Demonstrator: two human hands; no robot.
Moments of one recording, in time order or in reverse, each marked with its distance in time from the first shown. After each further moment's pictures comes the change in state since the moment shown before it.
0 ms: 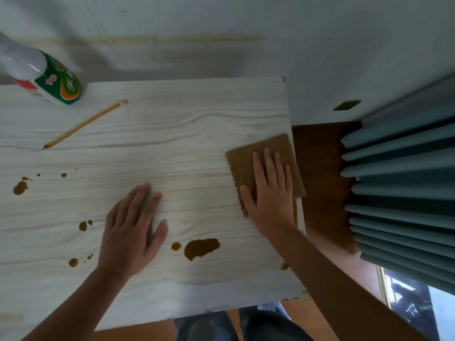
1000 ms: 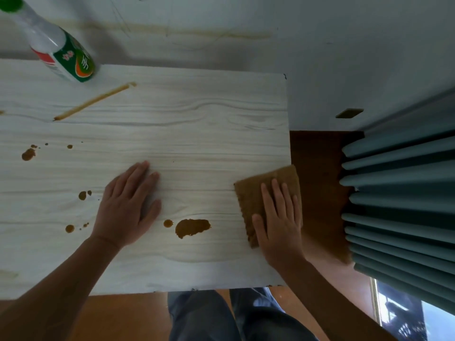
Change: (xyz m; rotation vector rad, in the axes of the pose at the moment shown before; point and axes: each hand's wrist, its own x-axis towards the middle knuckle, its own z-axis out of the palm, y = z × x) left_hand -0.004 -0.003 0.003 -0.006 -0.021 -0.004; right_hand -0.089 0.042 0.005 0.026 -0.044 -0.067
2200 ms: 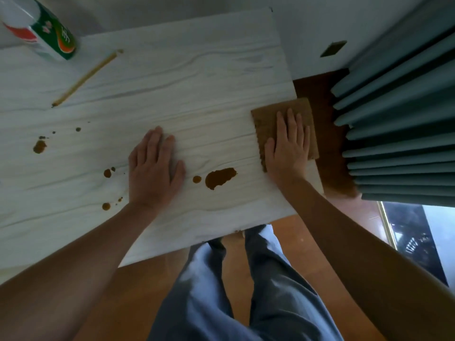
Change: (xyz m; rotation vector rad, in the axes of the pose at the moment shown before) left_hand -0.001 -0.002 -0.007 -0.042 -0.075 -0.015; right_hand 0.022 -0.049 0.021 0.035 0.210 0.367
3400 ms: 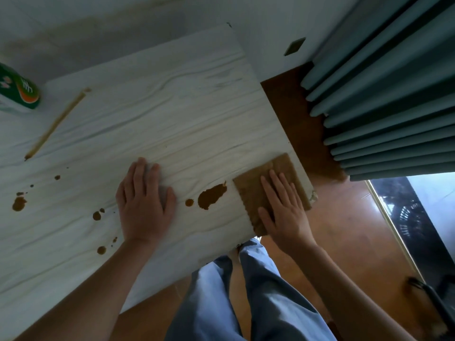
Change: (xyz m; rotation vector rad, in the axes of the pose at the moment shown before) left_hand 0.003 0.001 0.005 0.008 0.086 0.022; right_hand -0.129 0.020 -0.012 0.048 -0.221 -0.053
